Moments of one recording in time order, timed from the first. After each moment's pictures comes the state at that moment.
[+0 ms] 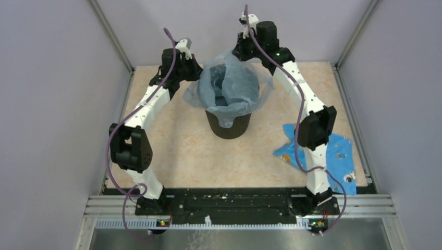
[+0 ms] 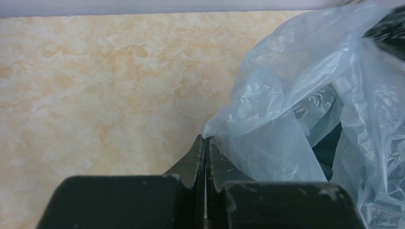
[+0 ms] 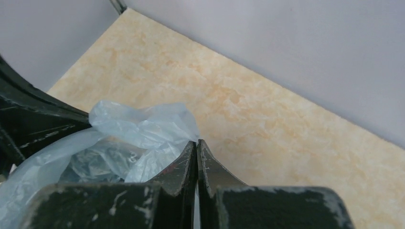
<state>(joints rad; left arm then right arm) -0.23 1.74 1.55 -0.17 0.29 -0.33 0.45 2.13 2.34 -0.50 -0.27 0.05</state>
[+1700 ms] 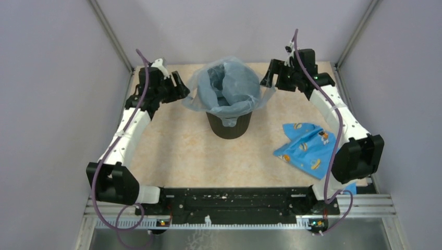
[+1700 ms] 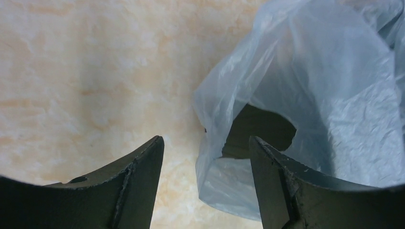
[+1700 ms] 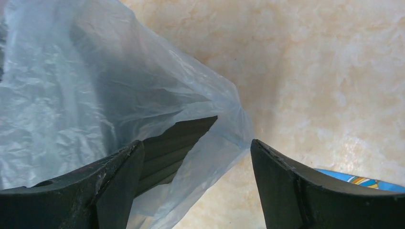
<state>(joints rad) -0.12 1.37 1.30 -0.44 0.16 -0.38 0.26 1.58 1.57 -0.60 -0.21 0.37</state>
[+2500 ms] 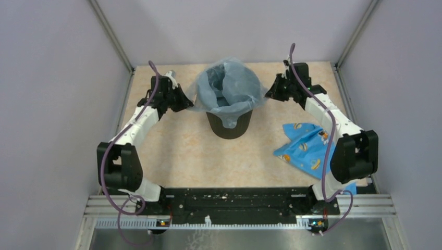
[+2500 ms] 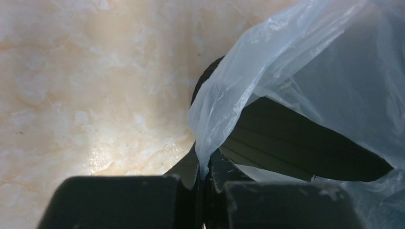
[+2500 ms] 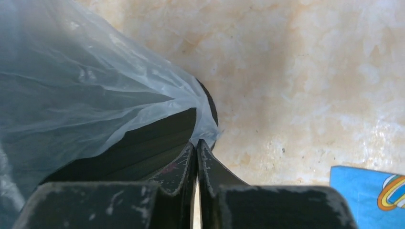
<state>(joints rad) -0.12 1.50 1.15 -0.33 0.33 -0.51 0.26 1.58 1.33 -0.40 -0.25 0.48</state>
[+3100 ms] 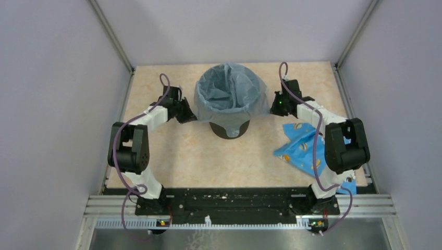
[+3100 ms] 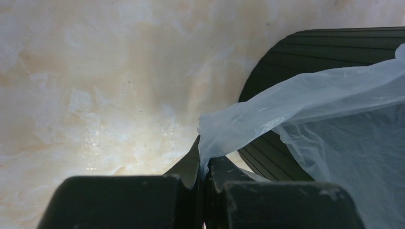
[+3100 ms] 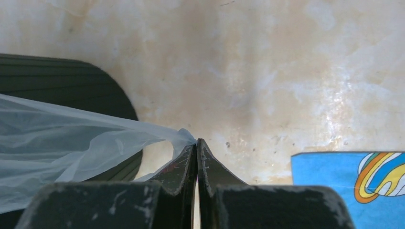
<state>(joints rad) -0.14 1.70 1.08 -0.28 0.30 -0.57 0.26 1.69 1.14 -0.29 -0.08 0.48</state>
